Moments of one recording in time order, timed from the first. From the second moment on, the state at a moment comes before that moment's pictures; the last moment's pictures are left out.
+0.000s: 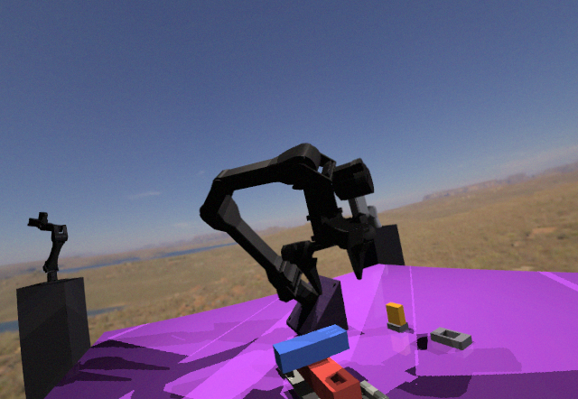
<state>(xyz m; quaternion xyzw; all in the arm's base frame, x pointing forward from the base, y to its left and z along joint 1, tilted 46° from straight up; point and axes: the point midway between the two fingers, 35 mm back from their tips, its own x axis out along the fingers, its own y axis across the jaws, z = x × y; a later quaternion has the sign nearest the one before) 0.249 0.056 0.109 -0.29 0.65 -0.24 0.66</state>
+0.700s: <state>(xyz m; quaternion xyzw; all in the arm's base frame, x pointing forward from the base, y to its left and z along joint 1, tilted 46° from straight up) 0.191 0.156 -0.045 -0.28 0.65 -0.25 0.66</state>
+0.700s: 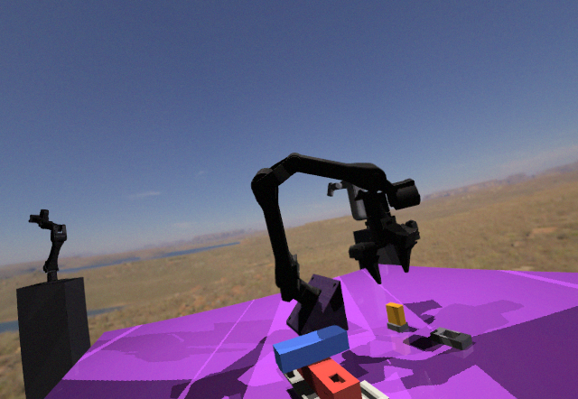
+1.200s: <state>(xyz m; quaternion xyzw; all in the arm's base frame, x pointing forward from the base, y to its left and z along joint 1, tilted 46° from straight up) 0.188 0.121 -0.074 -0.28 0.66 -0.25 0.65</state>
